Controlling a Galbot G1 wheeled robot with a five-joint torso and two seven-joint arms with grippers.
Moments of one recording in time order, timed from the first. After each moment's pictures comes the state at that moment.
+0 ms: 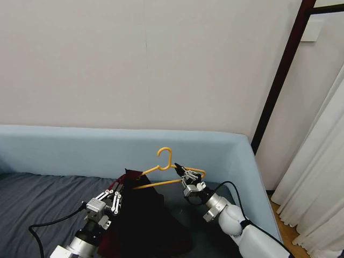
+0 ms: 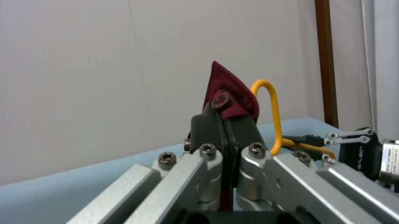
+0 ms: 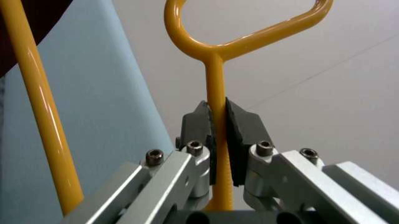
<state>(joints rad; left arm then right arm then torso) 1.57 -1.03 -0.52 -2.18 -0.29 -0.32 0.02 -0.72 1.14 -0.05 1.35 -0.69 0.58 0.21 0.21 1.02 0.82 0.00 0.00</state>
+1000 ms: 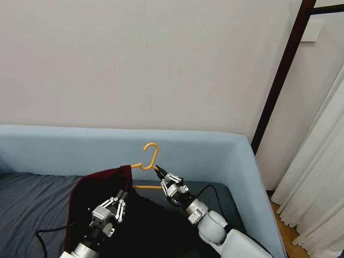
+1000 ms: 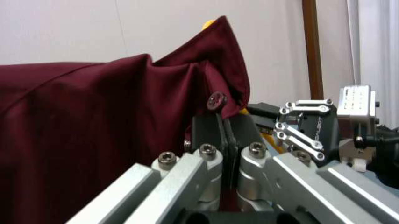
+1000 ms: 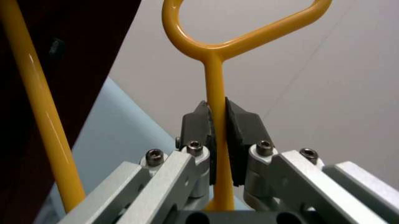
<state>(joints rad) 1.58 -1.04 -0.49 -2.12 -0.26 -0.36 0.06 -0.68 1.17 -0.32 1.48 -0.24 0.41 0.29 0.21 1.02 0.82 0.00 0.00</state>
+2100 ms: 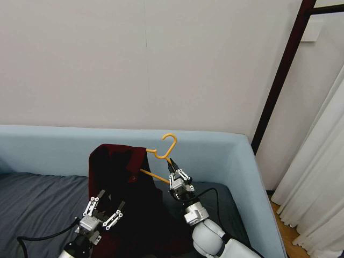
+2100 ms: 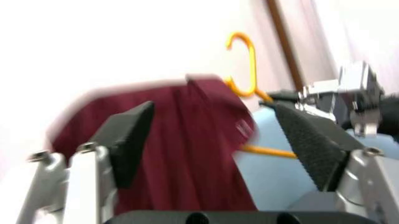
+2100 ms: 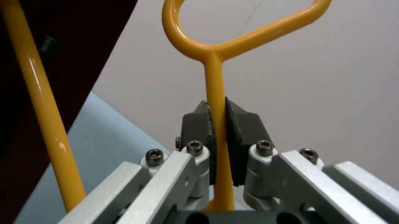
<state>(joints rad) 1.66 -0.78 -0.65 -2.10 -0.36 -0.53 0.15 -0.80 1.15 -0.27 1.59 -0.31 0.21 0.51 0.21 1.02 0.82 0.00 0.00</state>
